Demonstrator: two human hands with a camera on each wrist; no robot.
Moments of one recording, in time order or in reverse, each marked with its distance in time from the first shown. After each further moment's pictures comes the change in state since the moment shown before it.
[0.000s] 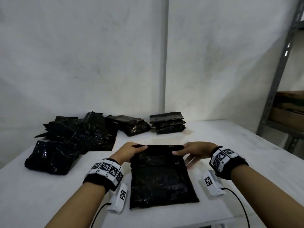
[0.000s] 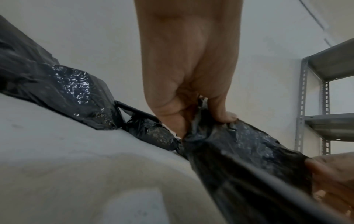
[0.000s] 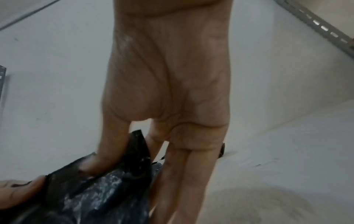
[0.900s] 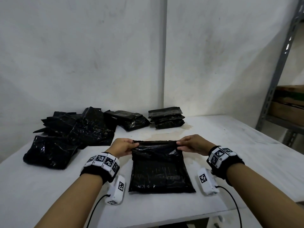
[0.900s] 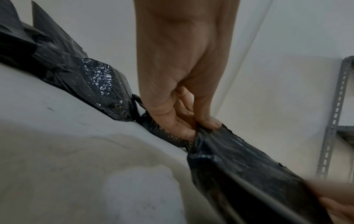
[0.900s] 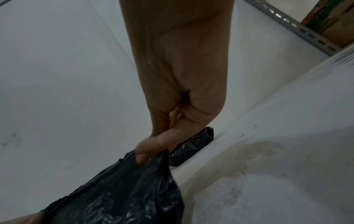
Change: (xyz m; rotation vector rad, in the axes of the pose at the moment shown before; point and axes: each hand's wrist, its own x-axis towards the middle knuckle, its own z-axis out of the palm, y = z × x) left_hand 0.008 -0.015 -0.006 -0.346 0.153 -0.129; right_hand 0.019 0.027 -0.003 0.499 0.293 -0.191
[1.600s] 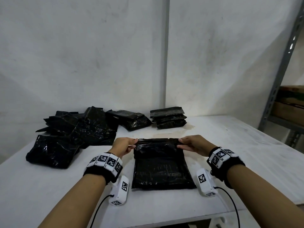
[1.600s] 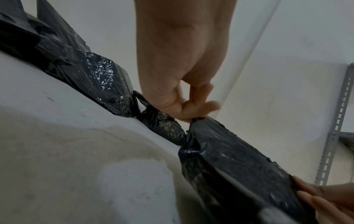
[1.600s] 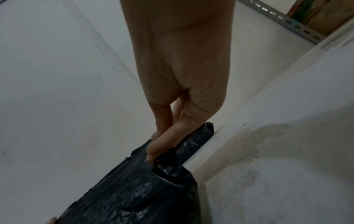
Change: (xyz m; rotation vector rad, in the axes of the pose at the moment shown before) left_hand 0.010 -0.003 0.000 -0.085 0.166 -0.014; right_hand 0.004 0.000 0.009 0.228 0.070 0.014
